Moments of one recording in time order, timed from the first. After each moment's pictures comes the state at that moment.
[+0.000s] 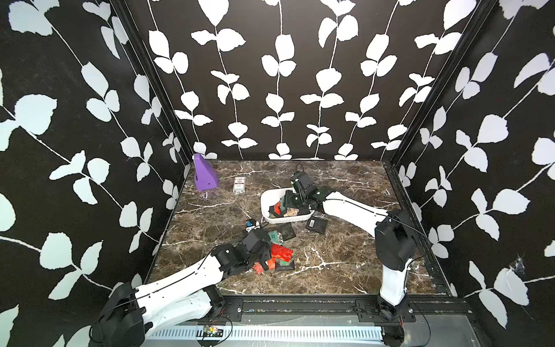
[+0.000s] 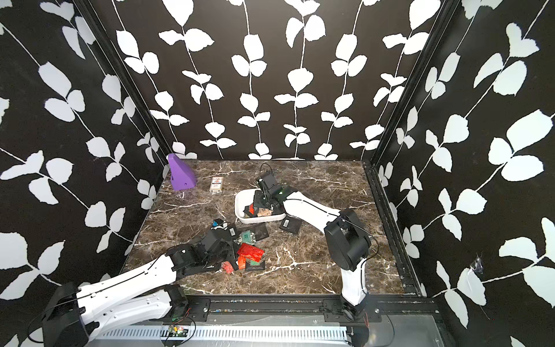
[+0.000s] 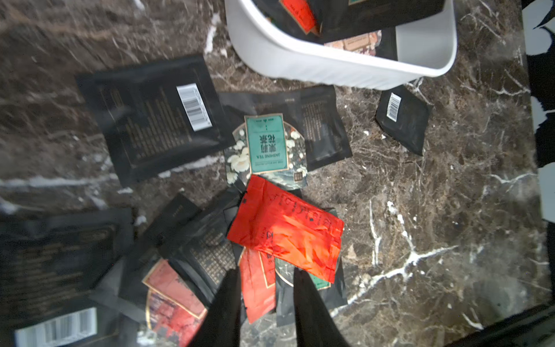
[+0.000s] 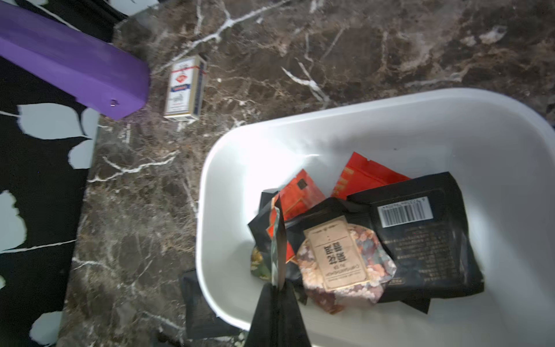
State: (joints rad) left arm -0.92 0.96 0.55 -0.51 -0.18 -0.95; right arm 0.73 1.92 1.52 -0.43 0.00 0.69
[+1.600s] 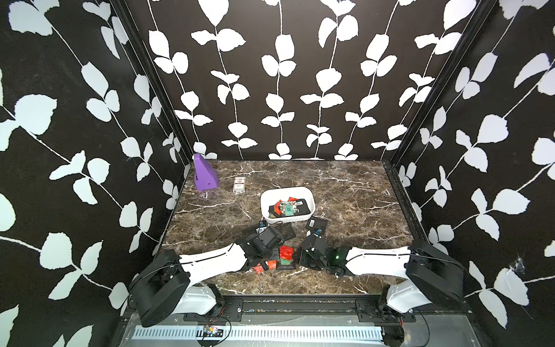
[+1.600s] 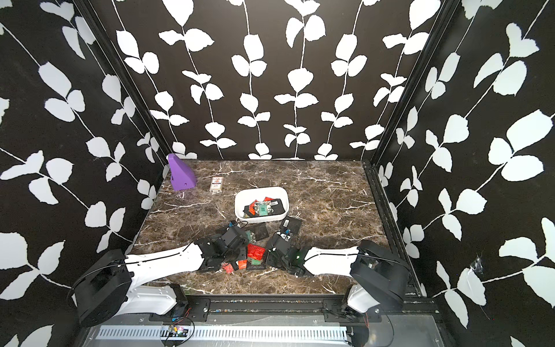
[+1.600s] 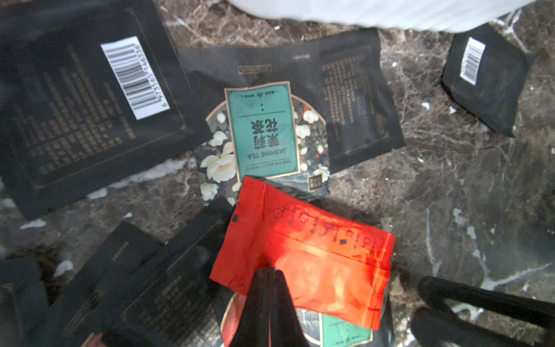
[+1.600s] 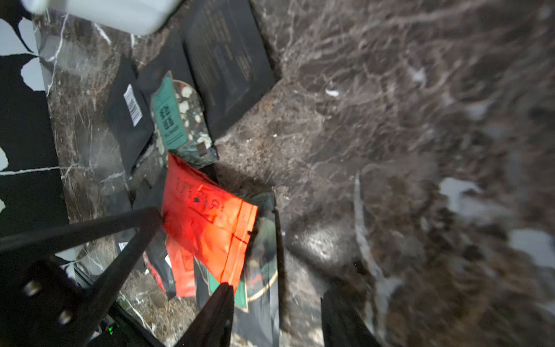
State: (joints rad) left arm -0.92 1.30 0.58 -0.34 -0.17 -0.90; right arm 1.07 1.52 0.63 0.00 0.04 1.21
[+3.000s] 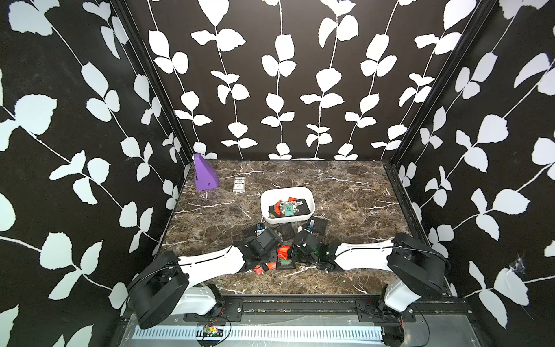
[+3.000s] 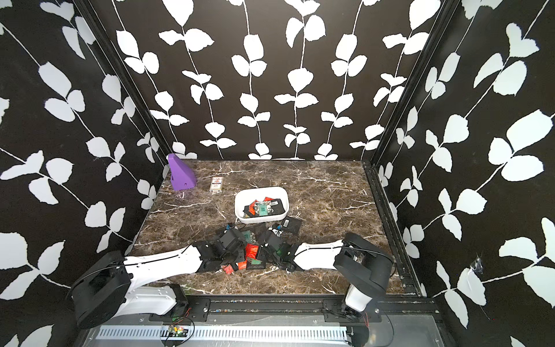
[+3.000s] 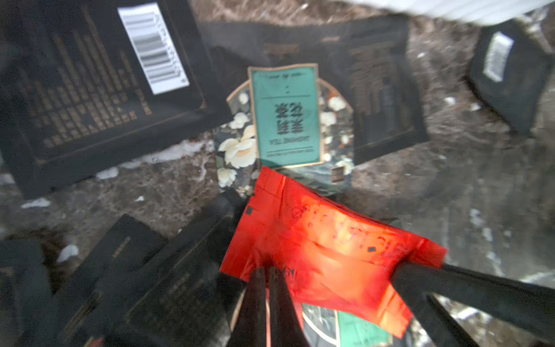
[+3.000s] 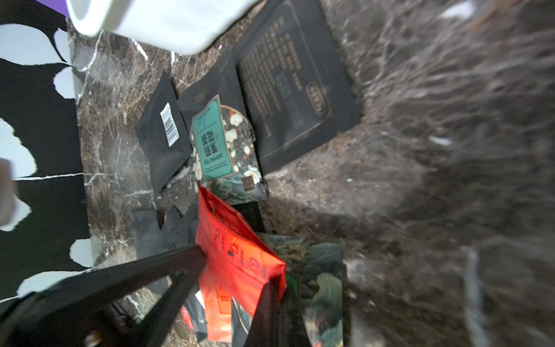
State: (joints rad) left arm -0.92 1.27 0.56 -0.35 -0.16 -0.93; right arm 1.07 1.61 0.72 0.05 0.06 1.17
